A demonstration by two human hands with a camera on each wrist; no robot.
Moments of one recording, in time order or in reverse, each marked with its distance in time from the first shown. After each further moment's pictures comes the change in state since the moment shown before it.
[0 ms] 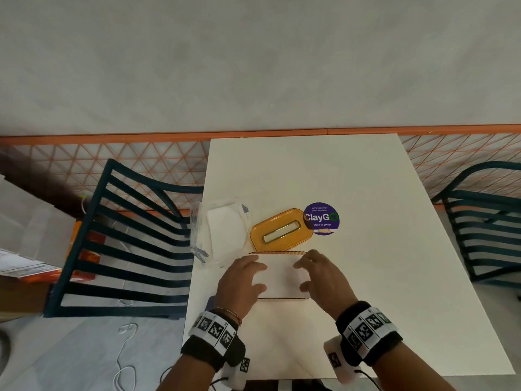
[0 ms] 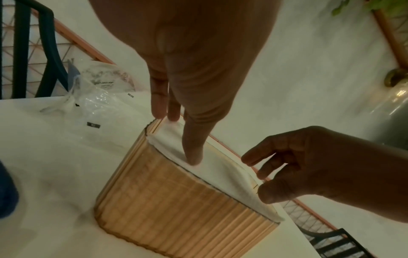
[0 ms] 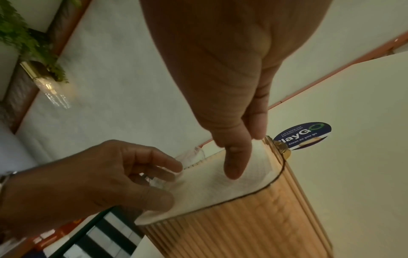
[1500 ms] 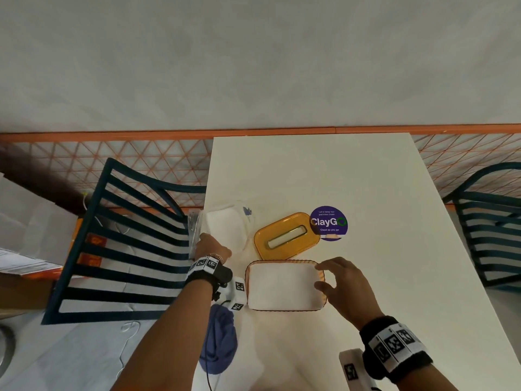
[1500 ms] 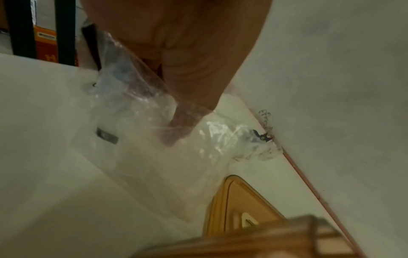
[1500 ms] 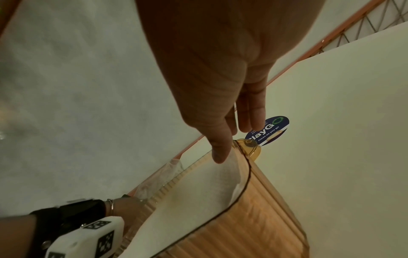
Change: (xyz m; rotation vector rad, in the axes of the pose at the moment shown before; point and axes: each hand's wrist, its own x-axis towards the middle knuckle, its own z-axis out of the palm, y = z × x) left_hand 0.134 -0.081 -0.017 -0.025 0.006 -0.807; right_hand 0.006 0.030 -0.004 0.162 0.125 0.119
